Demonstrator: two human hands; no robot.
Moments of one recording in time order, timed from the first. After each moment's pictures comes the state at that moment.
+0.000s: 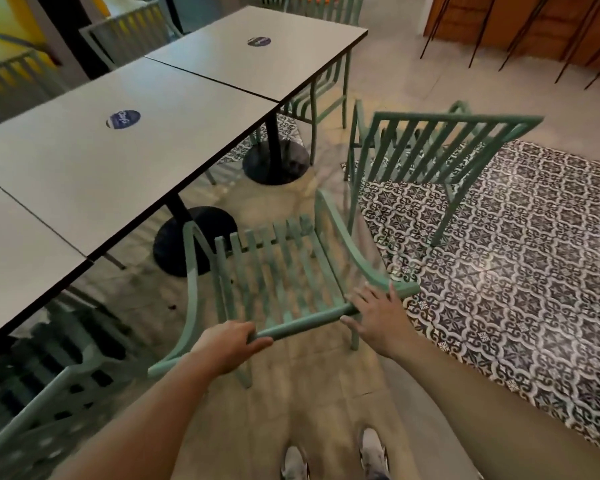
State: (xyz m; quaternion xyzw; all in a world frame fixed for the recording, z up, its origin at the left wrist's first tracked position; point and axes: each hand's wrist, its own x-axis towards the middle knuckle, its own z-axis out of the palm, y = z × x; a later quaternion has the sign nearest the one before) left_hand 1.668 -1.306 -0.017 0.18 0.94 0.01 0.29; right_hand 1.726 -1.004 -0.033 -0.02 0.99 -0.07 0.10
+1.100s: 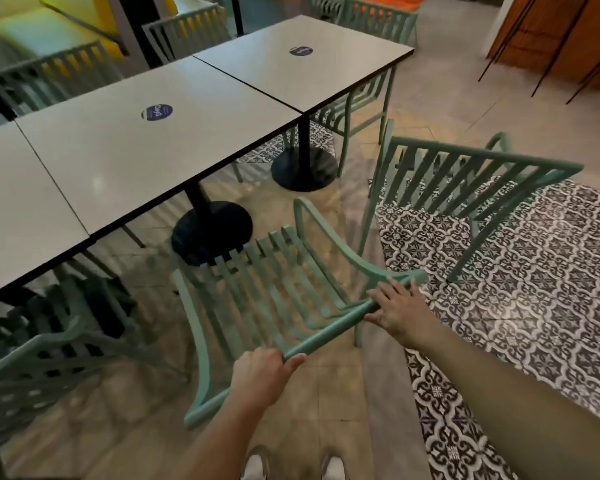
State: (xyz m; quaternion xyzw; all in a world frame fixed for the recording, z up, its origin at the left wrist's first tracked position) left_hand 1.733 -1.143 -0.017 0.02 0.98 0.02 0.21; right_hand 1.659 -0.860 -0.021 -0.12 0.98 0.03 0.15
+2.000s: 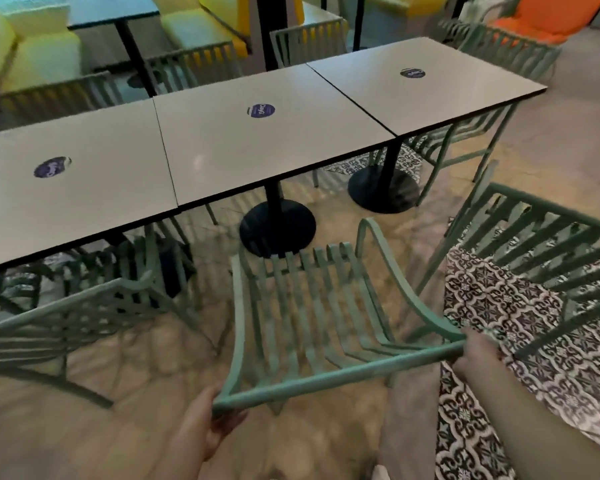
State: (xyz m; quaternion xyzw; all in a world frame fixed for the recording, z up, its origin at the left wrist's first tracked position) left_hand 1.799 -1.234 -0.054 -0.61 0.34 0.71 0.08; right_hand 1.588 -0.846 -0.031 0.52 0.50 -0.68 0.10
